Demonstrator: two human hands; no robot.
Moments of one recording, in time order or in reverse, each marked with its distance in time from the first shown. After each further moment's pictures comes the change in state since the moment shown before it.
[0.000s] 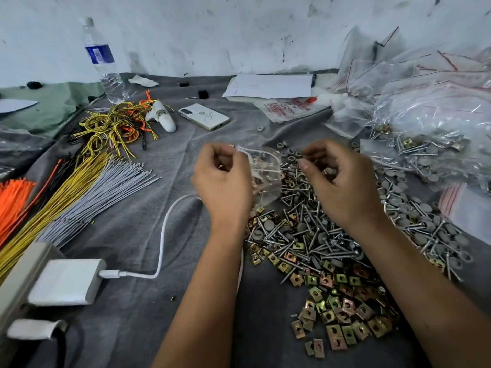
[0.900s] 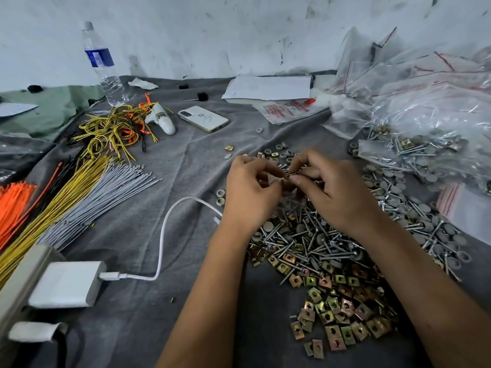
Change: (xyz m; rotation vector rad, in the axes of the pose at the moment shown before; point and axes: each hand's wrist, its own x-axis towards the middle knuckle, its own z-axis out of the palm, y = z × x) left_hand -0.006 -0.012 0.005 0.361 -0.550 0.114; right_hand -0.001 0.002 -0.003 -0.011 -0.261 -0.079
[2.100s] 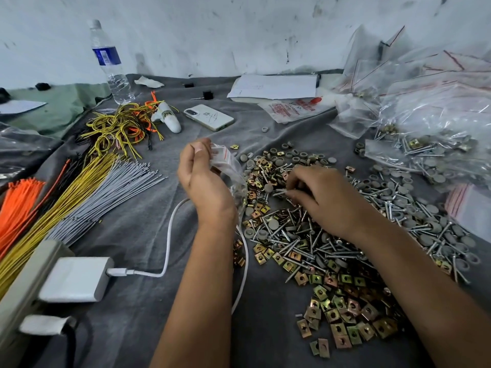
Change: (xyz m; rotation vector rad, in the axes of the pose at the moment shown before) left_hand 0.017 -0.006 -0.030 -0.891 0.698 -0.195; right_hand 0.002 -0.004 0.012 -0.285 -0.221 0.074
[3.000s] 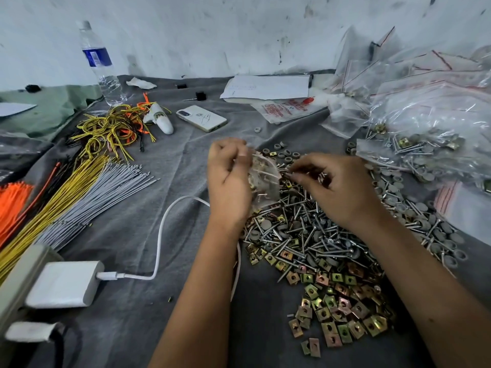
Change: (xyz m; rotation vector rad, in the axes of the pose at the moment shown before) left_hand -0.023 -0.008 0.008 0.507 -0.482 0.188; right_hand -0.004 0.017 -0.013 0.208 0.301 -0.028
